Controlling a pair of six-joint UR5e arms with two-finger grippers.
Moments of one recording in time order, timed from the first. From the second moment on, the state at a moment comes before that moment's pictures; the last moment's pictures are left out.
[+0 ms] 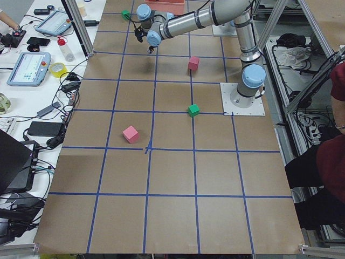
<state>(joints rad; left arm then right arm) -1.81 -2.10 -1.58 -1.09 1.17 -0.62 1.62 -1.44 1.55 -1.73 -1.64 -0.11</state>
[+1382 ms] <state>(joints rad) -1.77 -2.12 -1.56 -1.24 1.04 -0.72 1.61 -1.44 1.56 -1.69 -1.56 -0.10</state>
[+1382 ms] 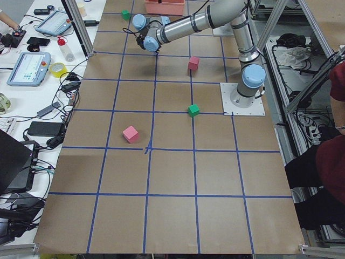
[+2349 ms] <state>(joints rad) -1.76 -1.96 -1.50 -1.21 1.23 -0.71 1.61 -1.44 1.57 -1.69 -1.57 -0.10</state>
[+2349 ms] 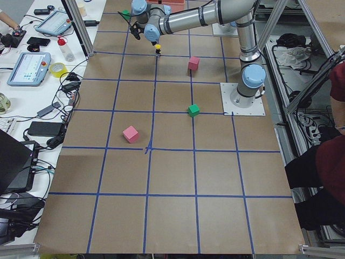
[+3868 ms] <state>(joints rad) -1.57 -1.64 -1.55 -1.52 1.57 0.01 1.61 -1.44 1.57 -1.69 -1.58 -0.11</state>
